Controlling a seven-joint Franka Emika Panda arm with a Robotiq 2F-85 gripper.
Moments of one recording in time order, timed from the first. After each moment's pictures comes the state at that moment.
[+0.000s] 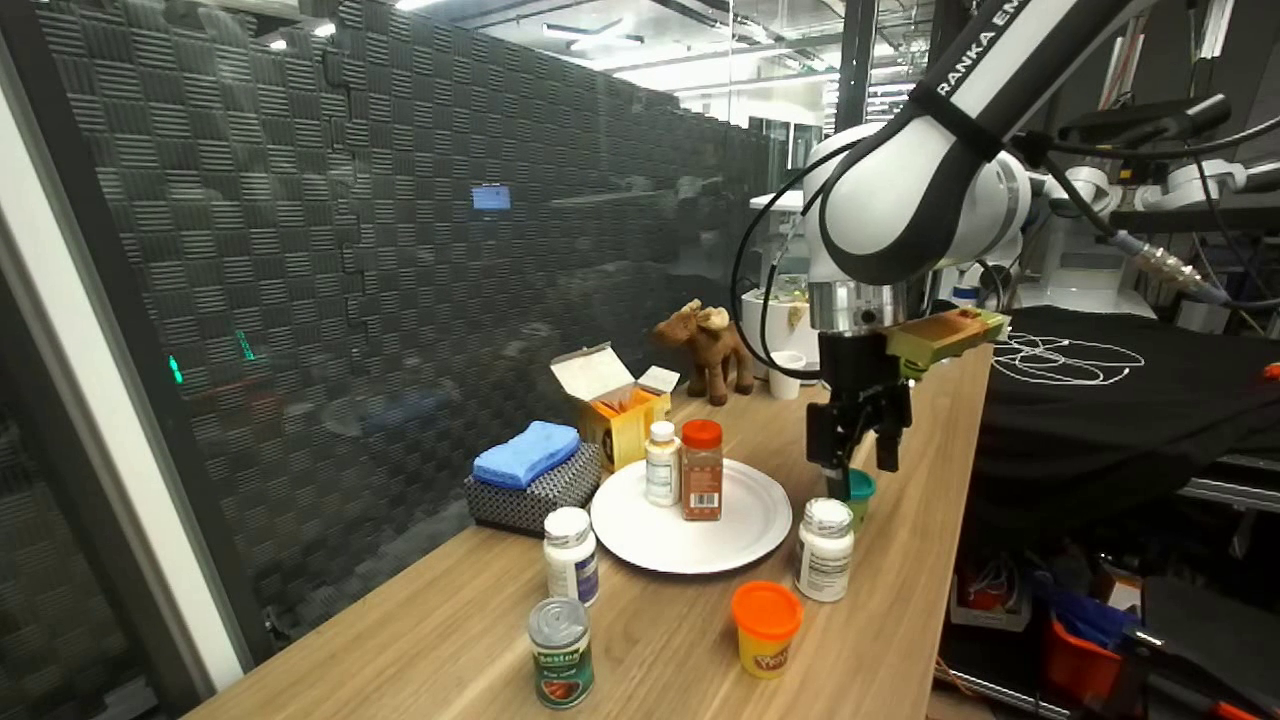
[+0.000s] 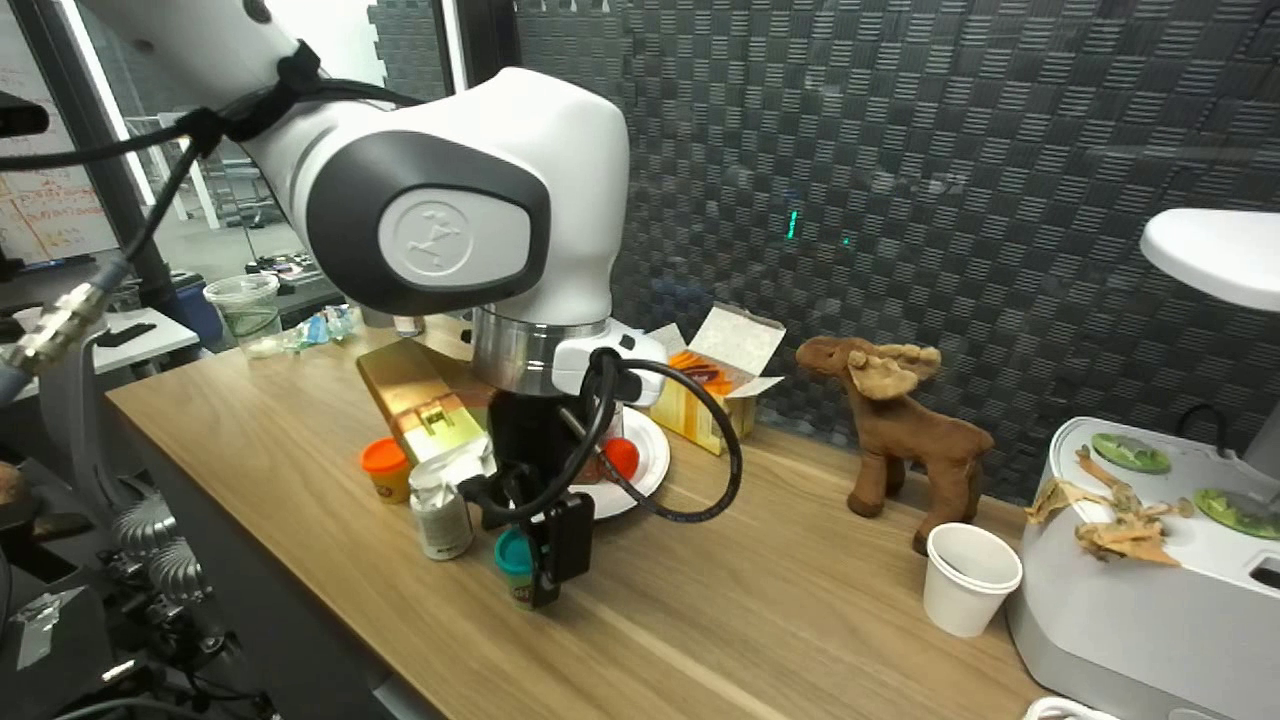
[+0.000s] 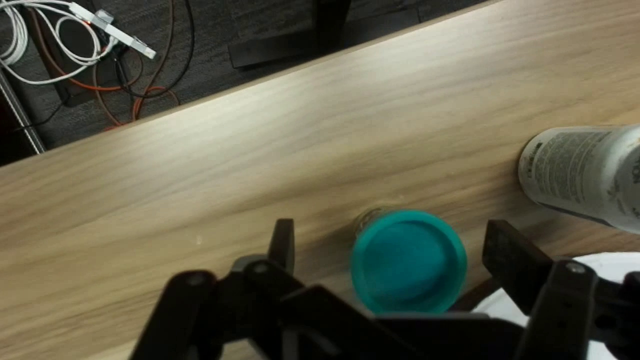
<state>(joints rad) -0.08 0.19 -0.07 -2.36 0.03 2.36 -0.01</state>
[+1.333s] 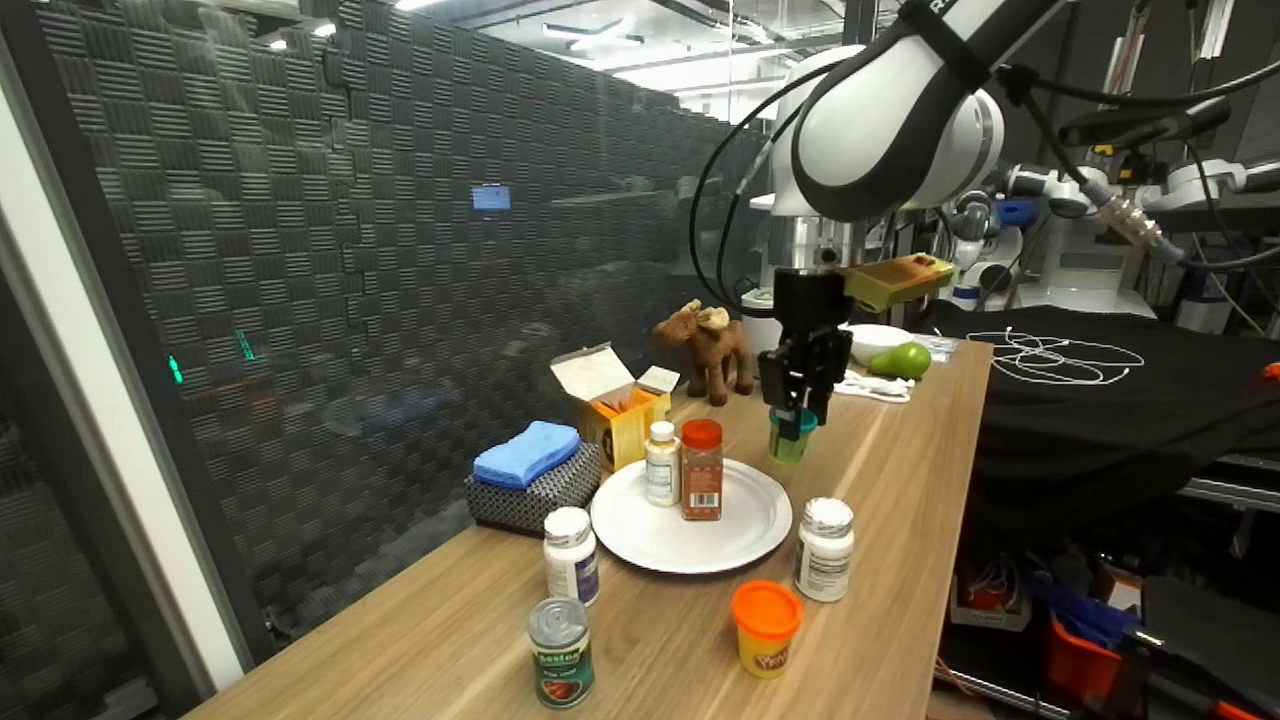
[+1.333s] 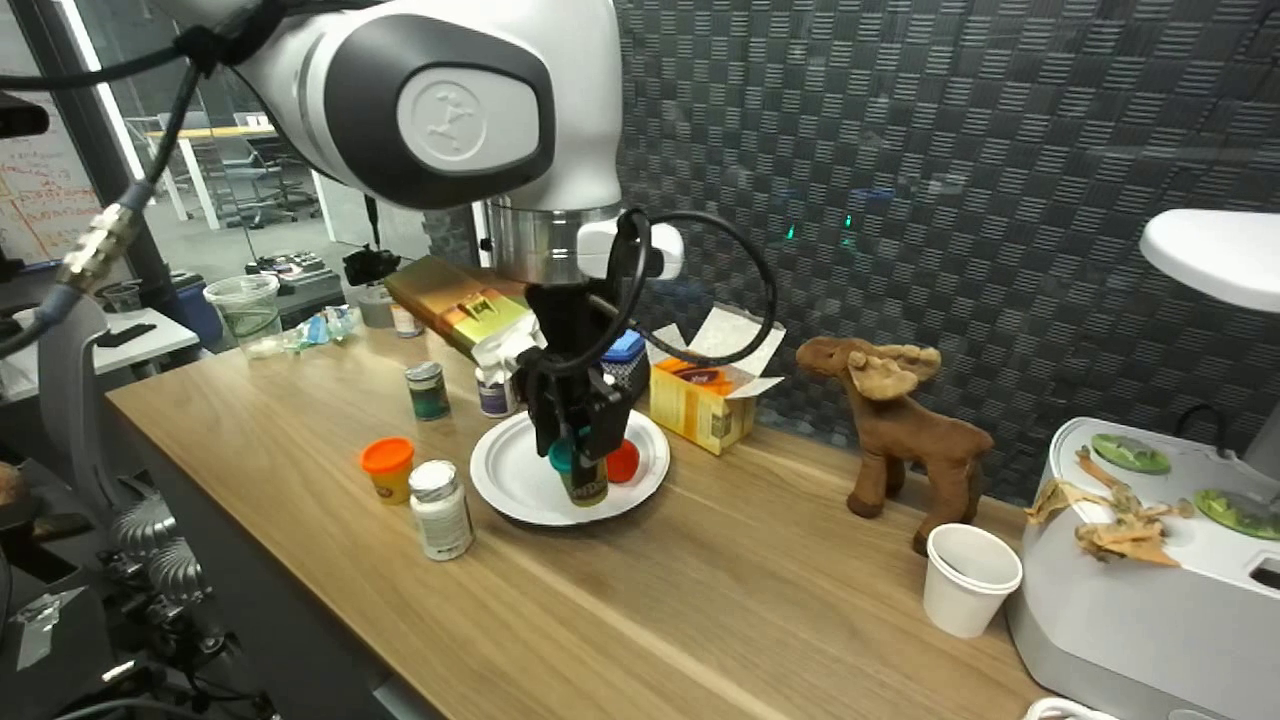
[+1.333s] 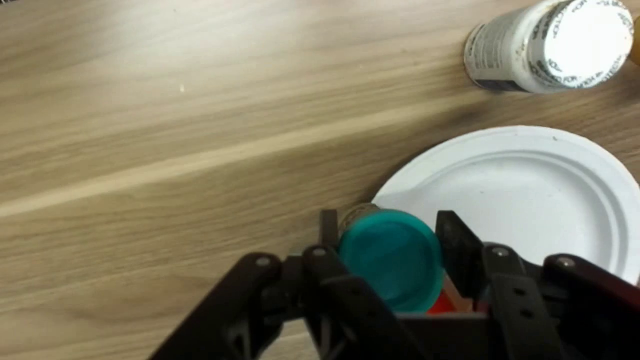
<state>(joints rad) -0.05 0.14 -0.04 -2.27 0.01 2.38 -0.04</state>
